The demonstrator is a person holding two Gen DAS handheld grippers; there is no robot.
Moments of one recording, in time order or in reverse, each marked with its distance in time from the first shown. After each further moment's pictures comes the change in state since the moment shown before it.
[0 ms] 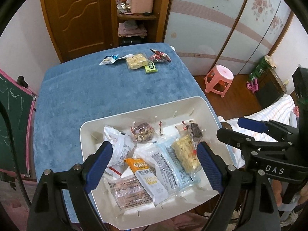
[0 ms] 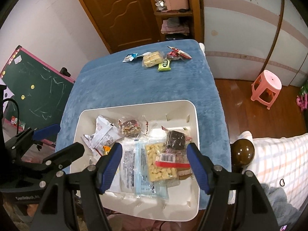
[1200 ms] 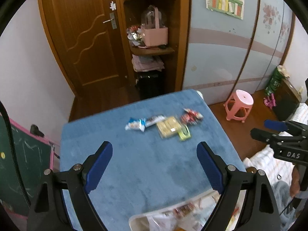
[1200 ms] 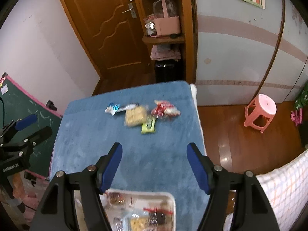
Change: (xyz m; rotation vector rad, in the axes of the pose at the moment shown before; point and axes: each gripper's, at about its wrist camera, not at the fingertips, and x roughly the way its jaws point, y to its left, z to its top) left arm 0.017 0.061 0.198 0.075 -0.168 0.140; right arm 0.019 -0.031 0.175 0.011 -0.128 -0.064
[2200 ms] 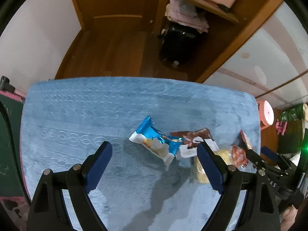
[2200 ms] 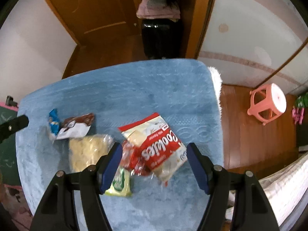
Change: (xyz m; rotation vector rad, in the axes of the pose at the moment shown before) left arm 0.290 0.103 0.052 -0.385 0.419 -0.008; right arm 0.279 -0.018 0.092 0.000 0.344 -0.098
